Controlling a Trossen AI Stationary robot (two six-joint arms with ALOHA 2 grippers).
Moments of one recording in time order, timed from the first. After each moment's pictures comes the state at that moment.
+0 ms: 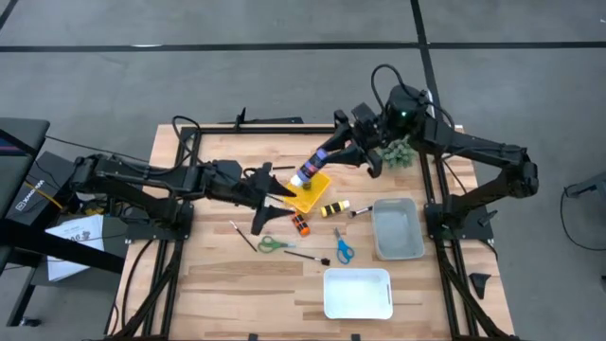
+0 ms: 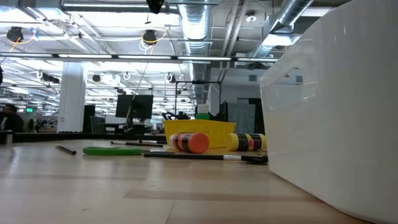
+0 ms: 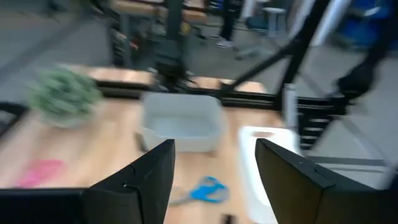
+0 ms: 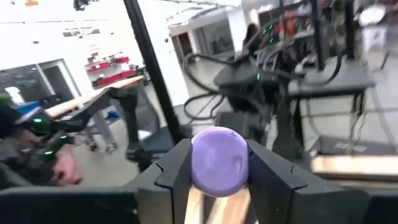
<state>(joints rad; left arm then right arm) -0.09 1.21 1.00 -0.04 -0.05 -0.09 -0.30 1.36 1.40 -0.02 -0.74 0.30</state>
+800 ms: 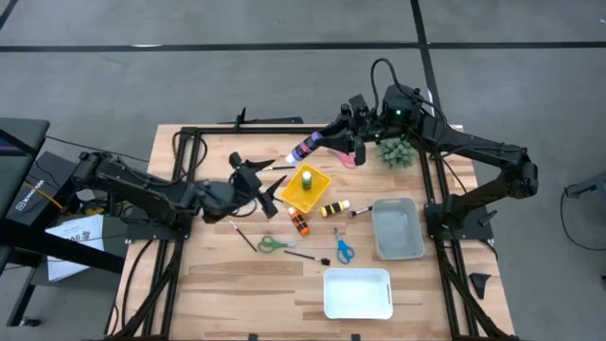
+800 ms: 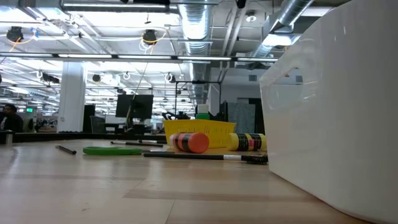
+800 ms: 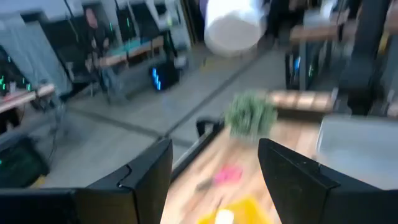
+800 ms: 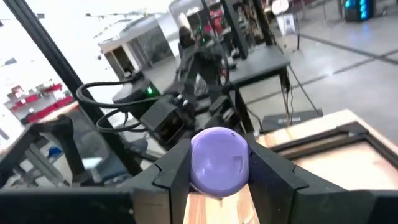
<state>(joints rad) -0.26 1.21 0.90 0.23 -0.96 0.14 -0.33 1.36 1.37 -0.03 -0.47 0.40</state>
